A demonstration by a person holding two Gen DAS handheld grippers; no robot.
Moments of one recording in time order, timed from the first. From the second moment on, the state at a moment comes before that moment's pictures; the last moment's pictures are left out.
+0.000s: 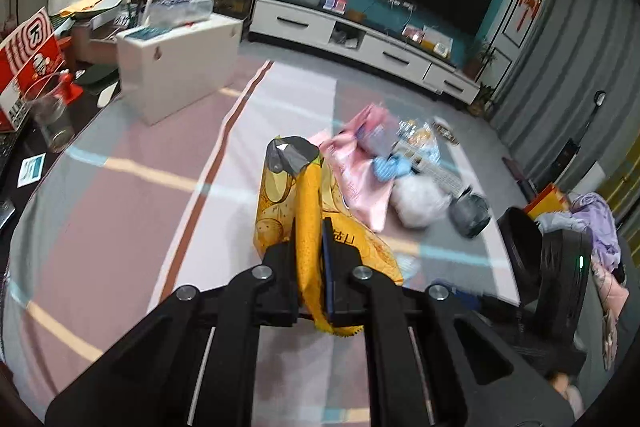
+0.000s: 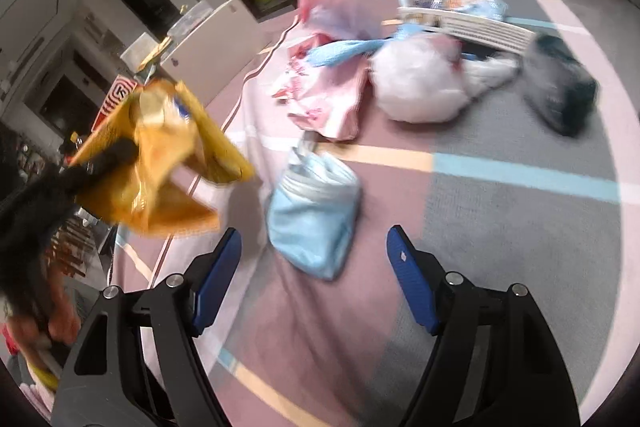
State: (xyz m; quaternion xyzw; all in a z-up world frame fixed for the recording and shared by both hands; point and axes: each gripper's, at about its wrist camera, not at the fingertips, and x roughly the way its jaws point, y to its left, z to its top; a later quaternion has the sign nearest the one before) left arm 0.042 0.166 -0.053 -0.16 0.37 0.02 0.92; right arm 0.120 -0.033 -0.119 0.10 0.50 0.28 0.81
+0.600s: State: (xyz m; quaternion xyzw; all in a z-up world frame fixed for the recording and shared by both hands) left arm 0.031 0.148 -0.062 -0.13 0.39 0.00 0.91; right arm 0.117 -0.030 -0.113 0.08 0.48 0.26 0.84
